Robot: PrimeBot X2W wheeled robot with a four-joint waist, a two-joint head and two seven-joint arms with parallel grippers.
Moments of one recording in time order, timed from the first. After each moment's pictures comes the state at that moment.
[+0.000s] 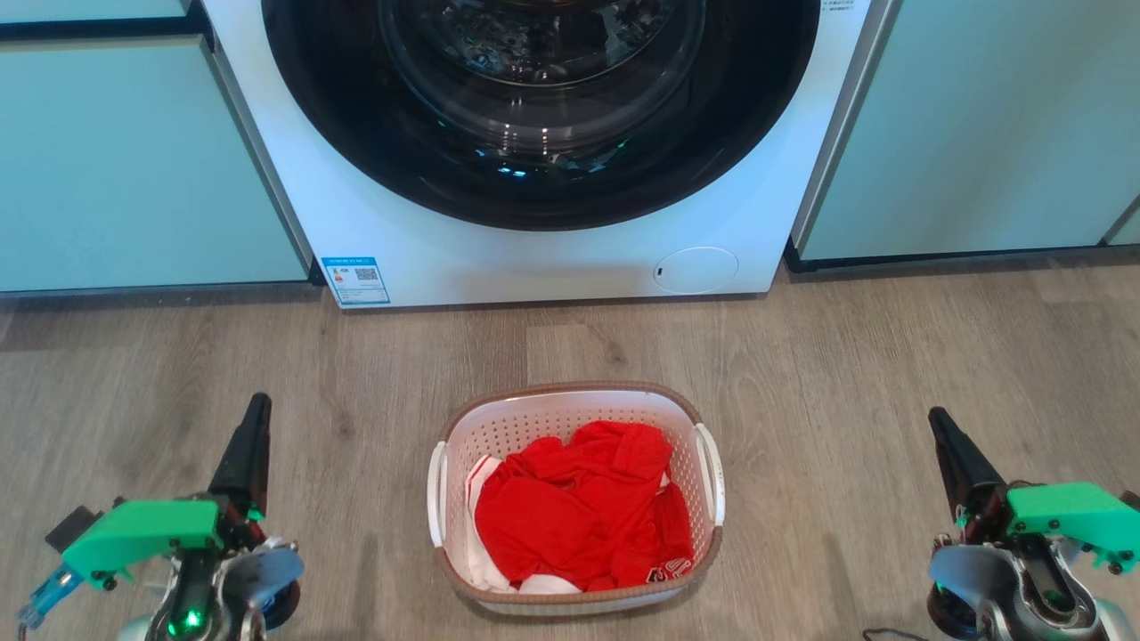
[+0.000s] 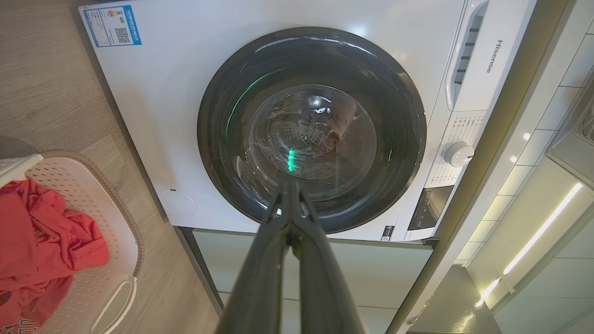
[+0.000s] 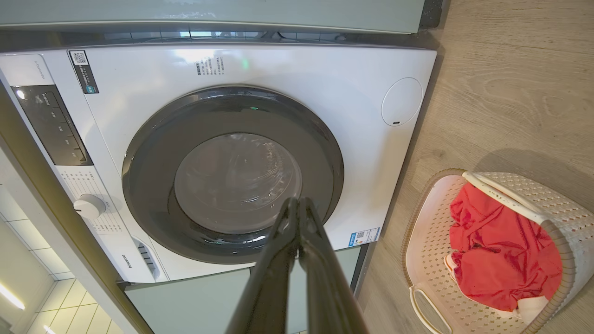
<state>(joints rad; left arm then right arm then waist) -0.06 0.04 0.08 0.27 -1.62 -0.12 0.11 -0.06 -0.04 -0.13 0.28 1.62 0.12 0.11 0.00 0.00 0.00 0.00</state>
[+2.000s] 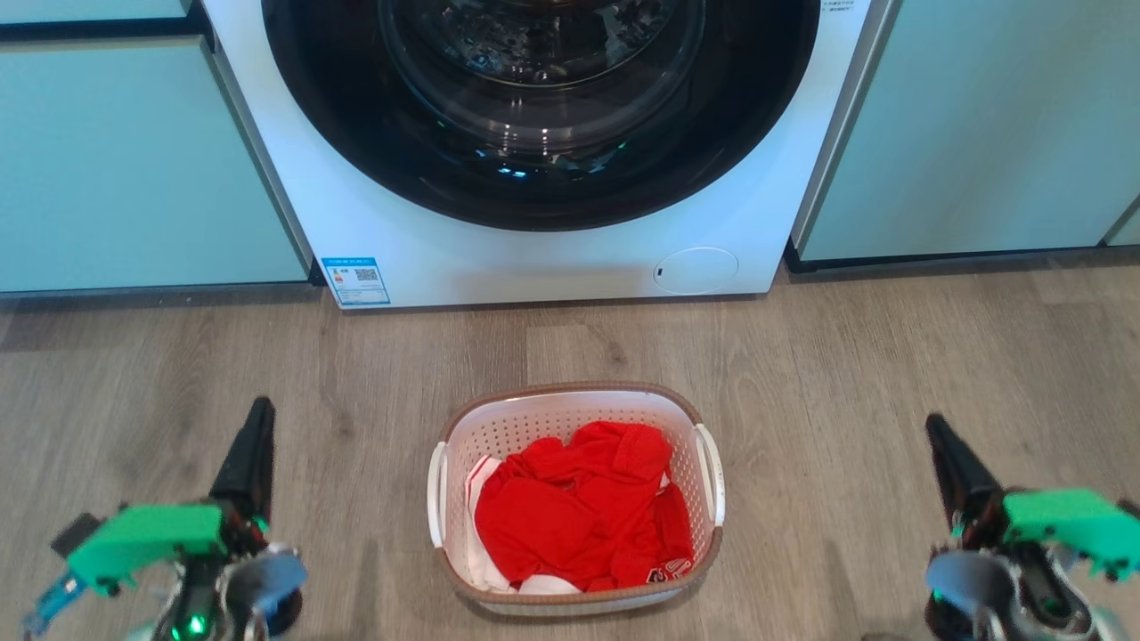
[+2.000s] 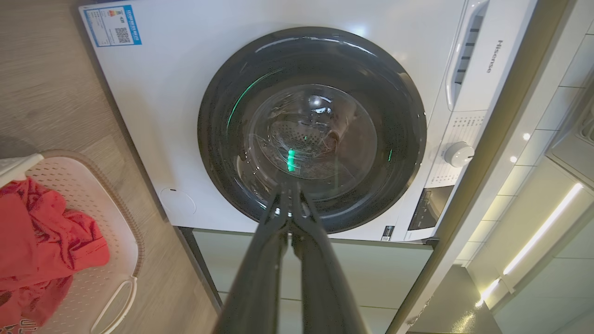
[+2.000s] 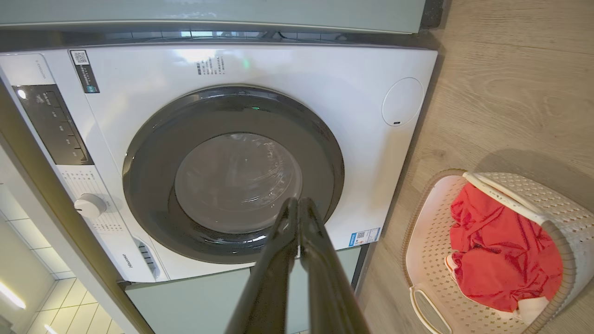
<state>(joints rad) -0.06 0.04 0.08 0.28 -1.62 -0.12 0.11 -0.06 -0.04 -0.13 0.29 1.62 0.12 0.10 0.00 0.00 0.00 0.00</state>
